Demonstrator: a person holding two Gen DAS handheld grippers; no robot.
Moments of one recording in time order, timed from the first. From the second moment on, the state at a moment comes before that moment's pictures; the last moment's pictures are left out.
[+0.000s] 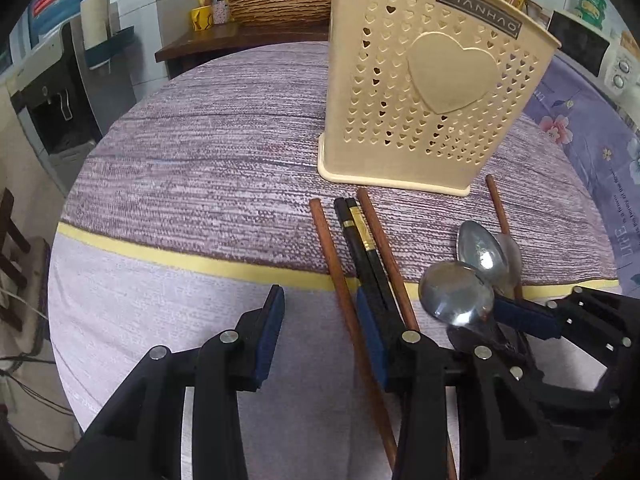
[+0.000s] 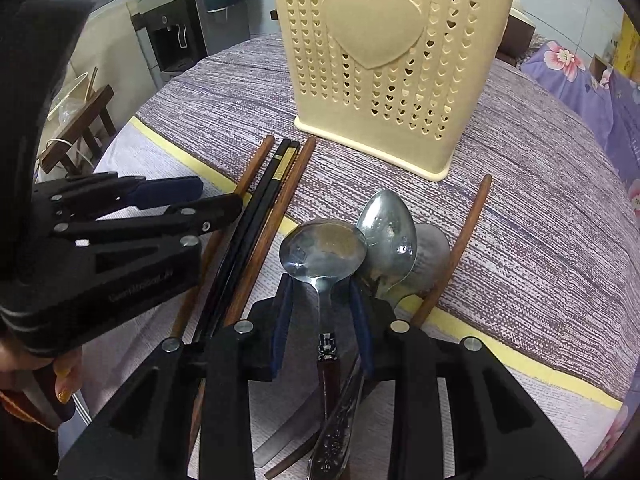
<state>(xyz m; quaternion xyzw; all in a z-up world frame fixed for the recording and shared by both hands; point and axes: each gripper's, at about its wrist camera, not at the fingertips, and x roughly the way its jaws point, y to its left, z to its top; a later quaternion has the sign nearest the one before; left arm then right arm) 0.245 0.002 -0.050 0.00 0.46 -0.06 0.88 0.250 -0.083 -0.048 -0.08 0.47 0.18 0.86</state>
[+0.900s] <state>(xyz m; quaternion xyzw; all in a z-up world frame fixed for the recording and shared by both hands) 0.286 0.022 -0.049 0.02 0.48 -0.07 0.87 0.282 -0.060 -0.044 -0.14 0.50 0.22 0.83</state>
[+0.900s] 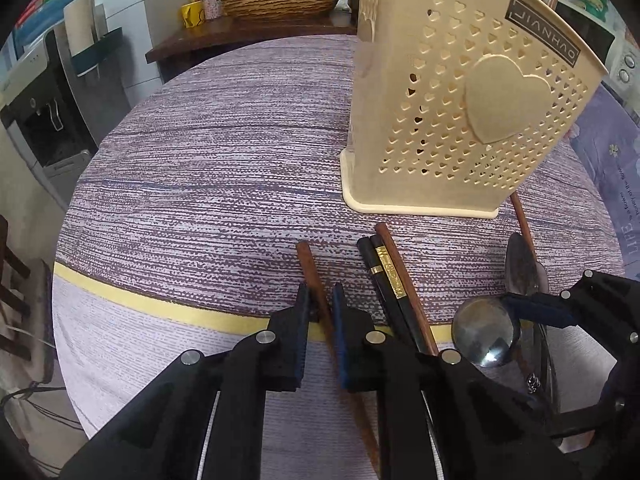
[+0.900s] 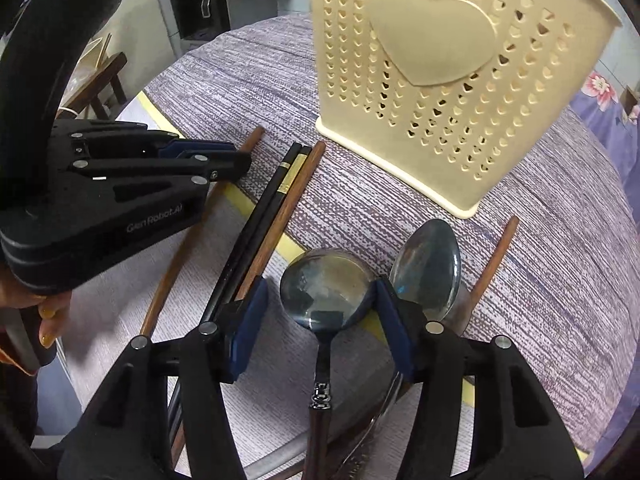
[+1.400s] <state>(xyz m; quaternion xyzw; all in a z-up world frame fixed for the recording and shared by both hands) 0.285 0.014 -0.049 0.02 0.47 -0.05 0.88 0.261 -0.082 -0.011 -0.07 0.45 0.23 0.86</state>
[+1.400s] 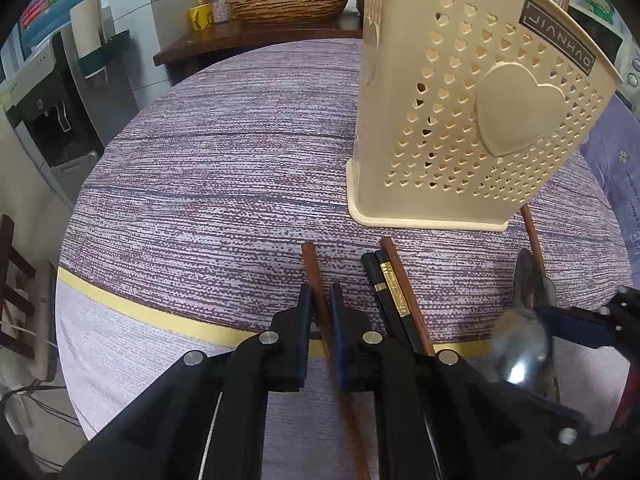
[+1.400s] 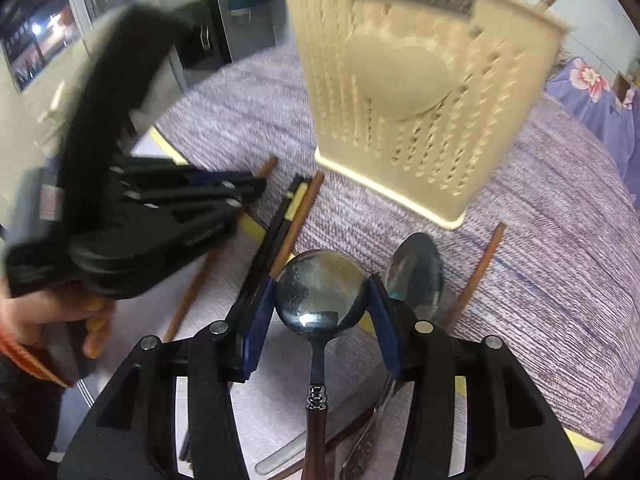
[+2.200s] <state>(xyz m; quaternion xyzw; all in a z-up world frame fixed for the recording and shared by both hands) 0.200 0.052 0.102 -0.07 0.28 -0.10 0.95 0.185 -0.151 0.068 0.02 0.31 0.23 0.92</state>
